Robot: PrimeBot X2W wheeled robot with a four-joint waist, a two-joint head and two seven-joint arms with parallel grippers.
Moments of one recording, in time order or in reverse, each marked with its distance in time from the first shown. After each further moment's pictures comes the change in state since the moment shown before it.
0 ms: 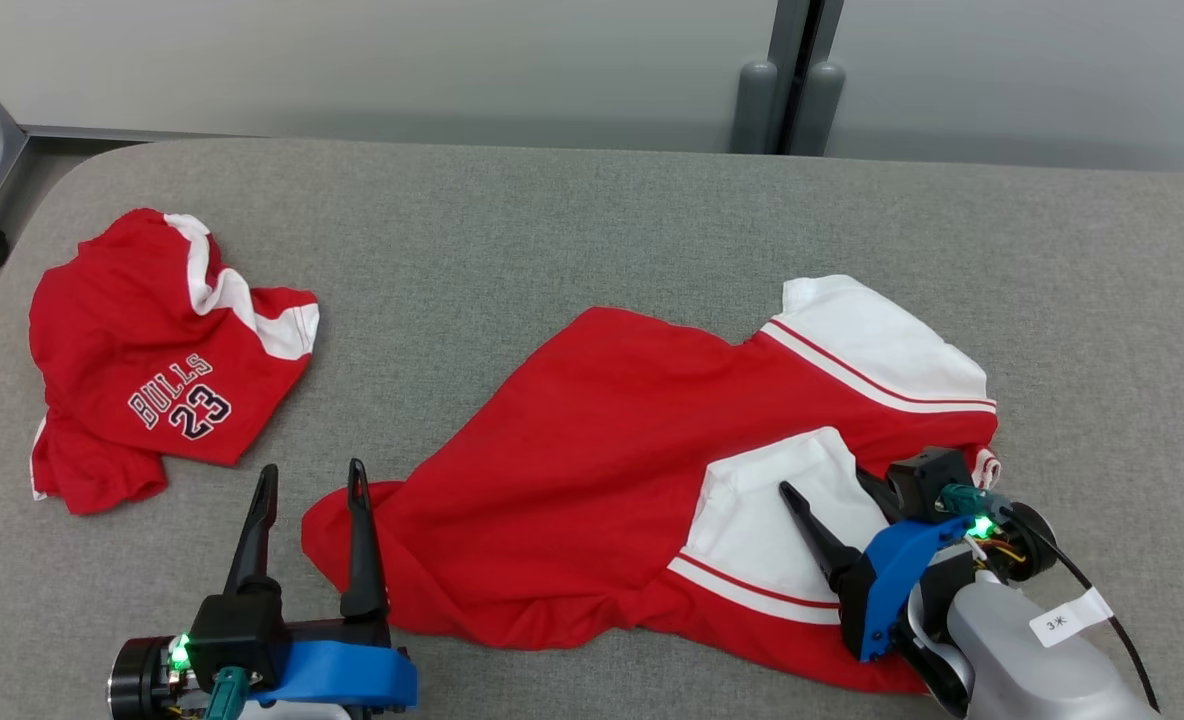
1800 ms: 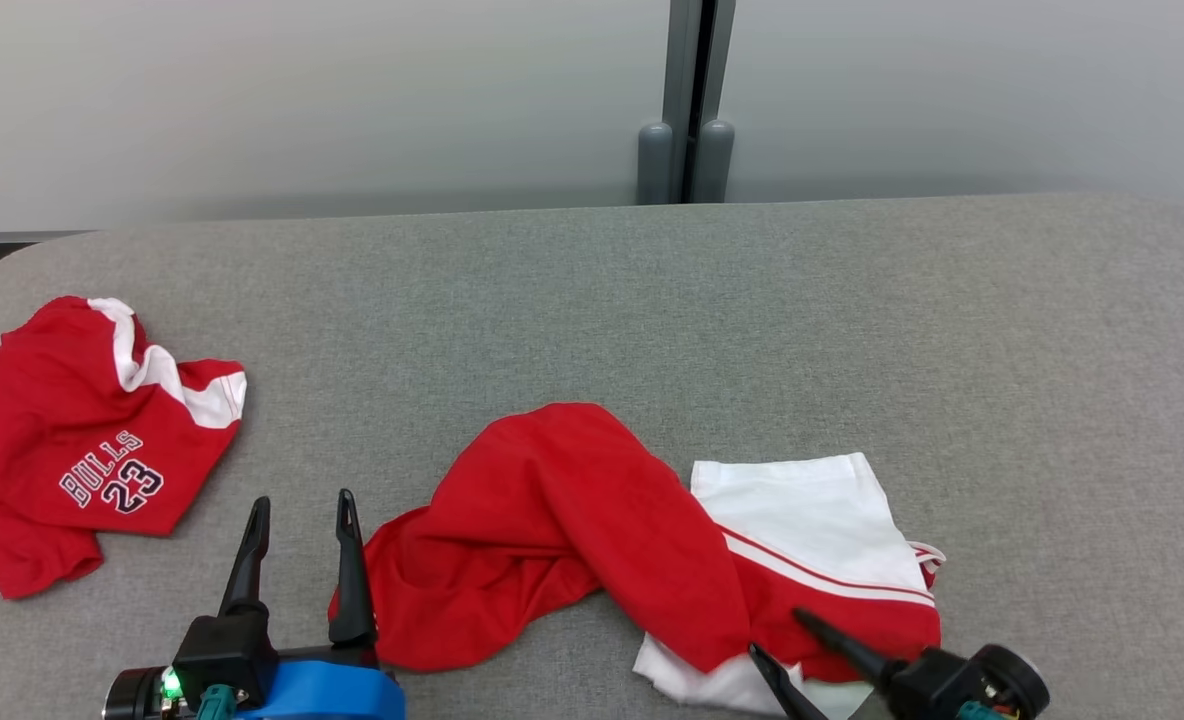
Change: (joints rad) left arm 0.023 0.000 0.021 0.040 -0.028 -0.021 0.000; right arm 0.462 -0.104 -0.067 -0.577 -0.235 0.000 -0.032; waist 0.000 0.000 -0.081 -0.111
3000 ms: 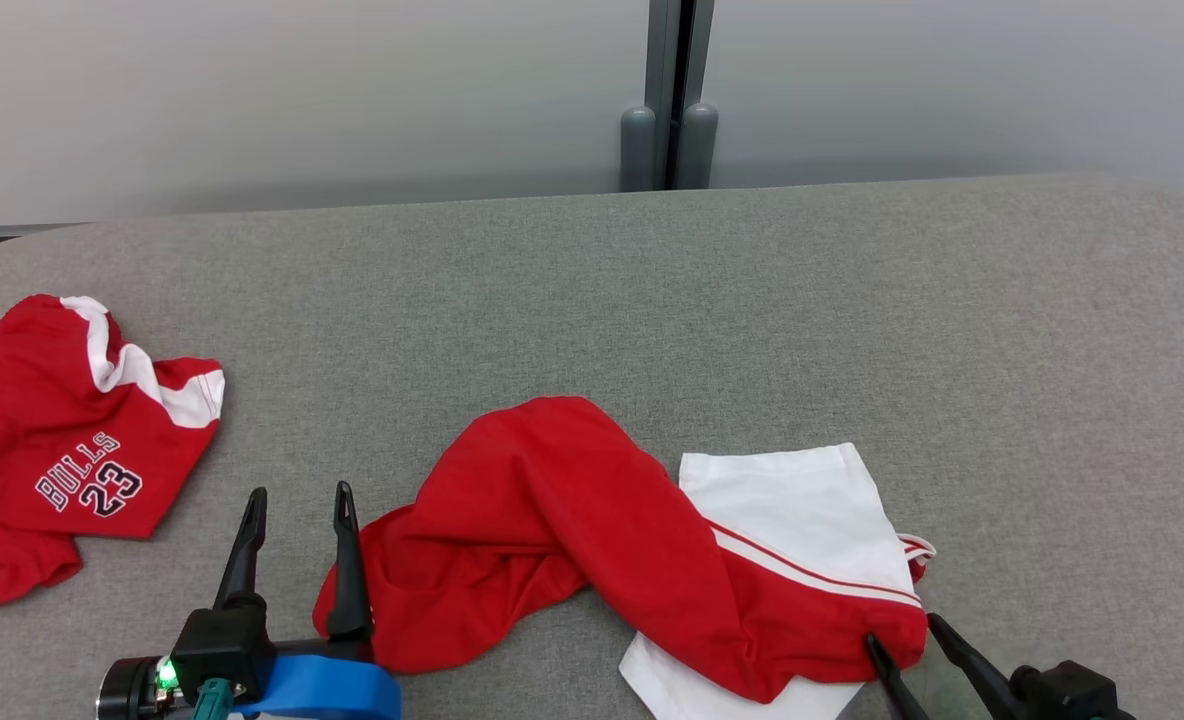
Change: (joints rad) left arm -0.008 0.000 0.014 -0.002 0.025 -0.018 0.000; right arm 0.142 0.056 -0.305 -0.009 0.071 0.000 0.000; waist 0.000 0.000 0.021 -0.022
